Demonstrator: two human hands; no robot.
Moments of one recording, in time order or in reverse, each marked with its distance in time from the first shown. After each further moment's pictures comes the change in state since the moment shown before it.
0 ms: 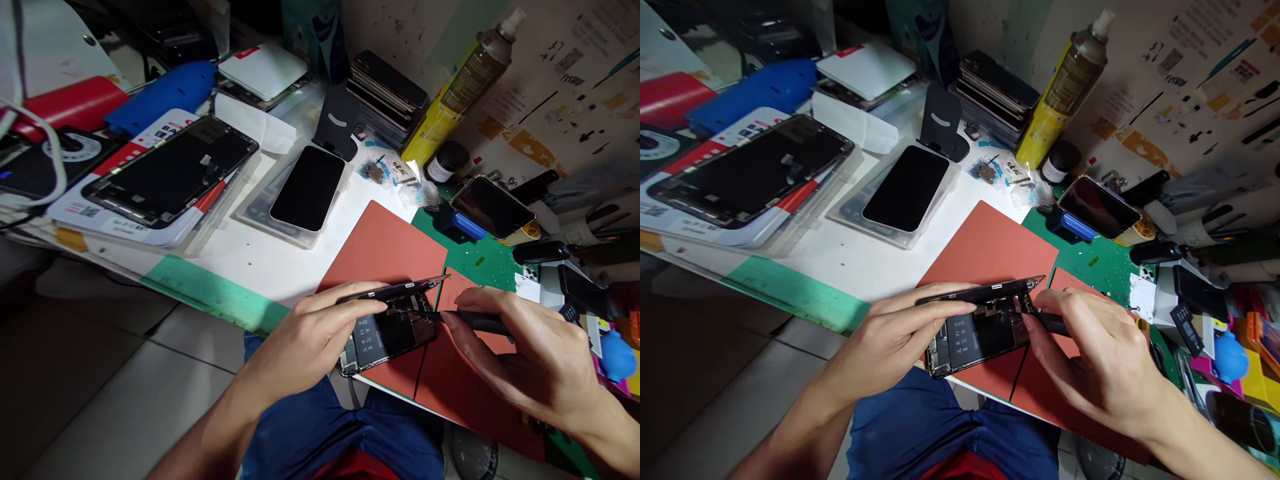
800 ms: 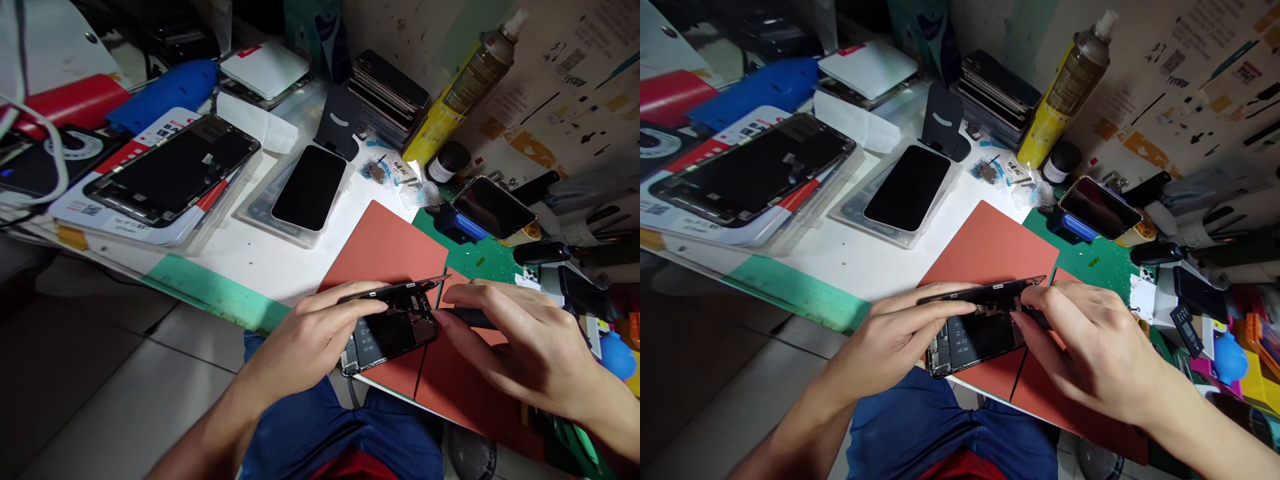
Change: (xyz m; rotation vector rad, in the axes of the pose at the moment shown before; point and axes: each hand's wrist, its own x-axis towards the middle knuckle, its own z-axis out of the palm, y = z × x) left_hand 0.004 0.004 -0.003 0.005 -0.008 0.002; right_hand 0.021 0.004 -0.007 0.012 -0.128 -0.109
